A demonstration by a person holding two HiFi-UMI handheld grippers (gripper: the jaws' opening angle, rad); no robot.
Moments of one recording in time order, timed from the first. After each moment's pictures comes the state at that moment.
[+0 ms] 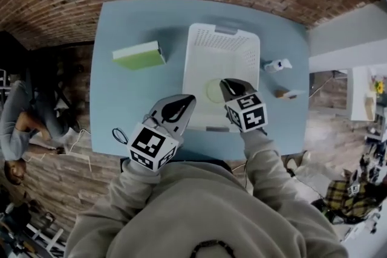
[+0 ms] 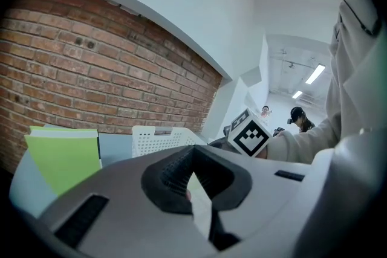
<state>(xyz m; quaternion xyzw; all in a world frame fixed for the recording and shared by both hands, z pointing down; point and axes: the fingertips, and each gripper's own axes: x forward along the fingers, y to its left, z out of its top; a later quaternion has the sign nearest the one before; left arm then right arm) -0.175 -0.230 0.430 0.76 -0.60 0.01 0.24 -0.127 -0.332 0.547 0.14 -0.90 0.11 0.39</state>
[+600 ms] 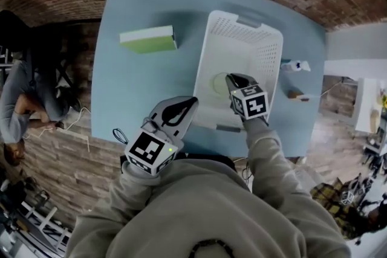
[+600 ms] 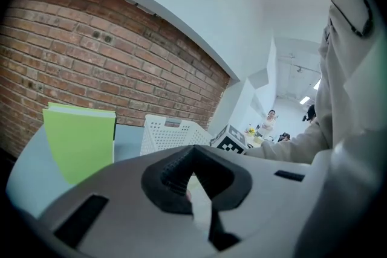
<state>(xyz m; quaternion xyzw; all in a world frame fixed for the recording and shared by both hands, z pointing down) -0.189 -0.202 0.459 0.73 -0.63 -0.01 0.26 -0.137 -0.330 0.640 0.11 -0.88 0.14 0.45</state>
